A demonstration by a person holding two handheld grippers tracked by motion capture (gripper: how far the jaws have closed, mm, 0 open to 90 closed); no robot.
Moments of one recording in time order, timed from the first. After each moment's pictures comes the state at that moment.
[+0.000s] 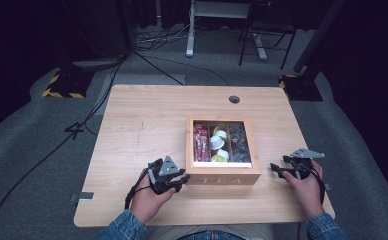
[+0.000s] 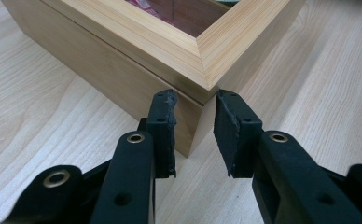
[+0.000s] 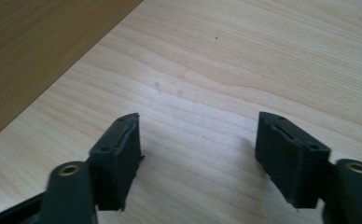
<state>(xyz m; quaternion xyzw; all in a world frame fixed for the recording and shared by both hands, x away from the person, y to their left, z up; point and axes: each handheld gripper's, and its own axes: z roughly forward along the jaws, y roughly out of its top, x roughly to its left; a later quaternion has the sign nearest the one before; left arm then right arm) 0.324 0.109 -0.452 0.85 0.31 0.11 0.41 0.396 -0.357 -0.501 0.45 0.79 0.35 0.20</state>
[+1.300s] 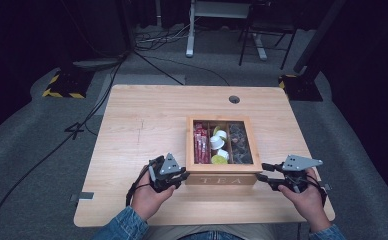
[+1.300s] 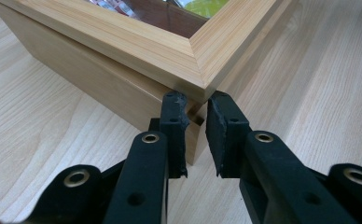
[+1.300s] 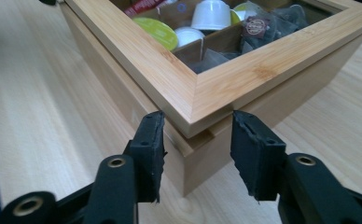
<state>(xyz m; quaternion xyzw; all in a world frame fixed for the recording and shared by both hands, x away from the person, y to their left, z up) 0.326 0.108 -0.437 0.86 0.28 0.13 0.41 0.343 -0.298 -0.439 0.26 0.85 0.44 0.15</state>
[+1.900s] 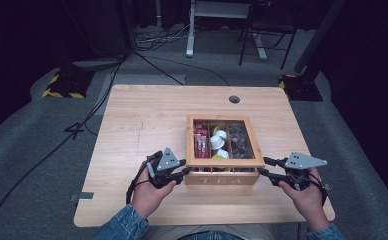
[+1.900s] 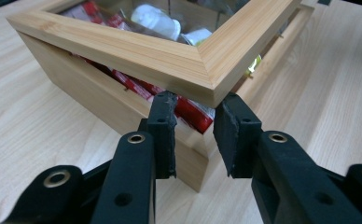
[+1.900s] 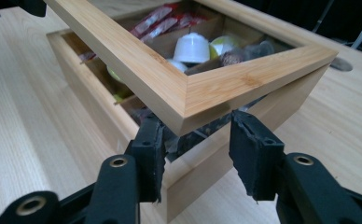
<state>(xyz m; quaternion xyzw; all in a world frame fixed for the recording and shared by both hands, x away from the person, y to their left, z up) 0.331 0.108 -0.422 0.83 0.29 0.15 0.45 0.343 -0.297 -0.426 0.26 0.82 0.47 0.19</state>
